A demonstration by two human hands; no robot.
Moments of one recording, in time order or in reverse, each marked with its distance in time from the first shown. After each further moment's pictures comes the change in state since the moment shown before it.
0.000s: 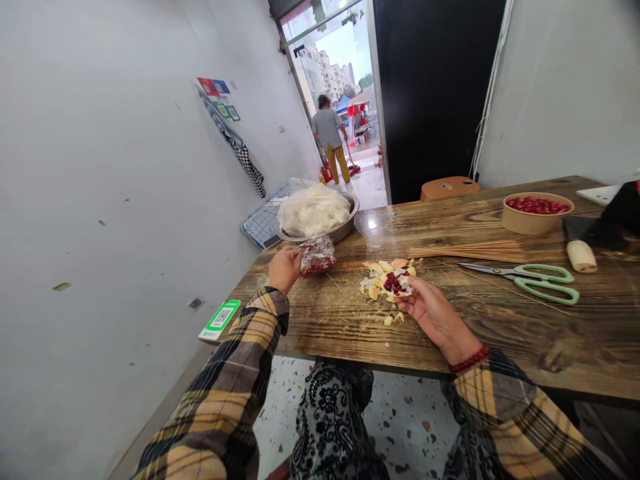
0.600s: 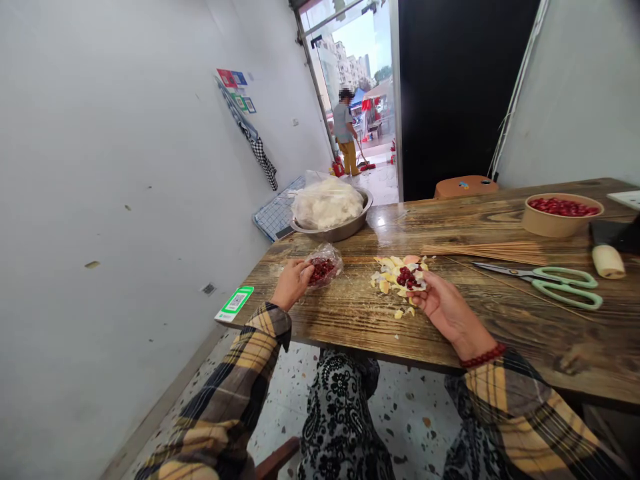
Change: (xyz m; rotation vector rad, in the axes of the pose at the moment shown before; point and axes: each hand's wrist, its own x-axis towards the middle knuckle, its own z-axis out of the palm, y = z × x) left_hand -0.067 -0.014 0.000 -0.139 -0.057 0.060; right_hand 0.000 0.001 -0.007 0.004 -0.033 -0.003
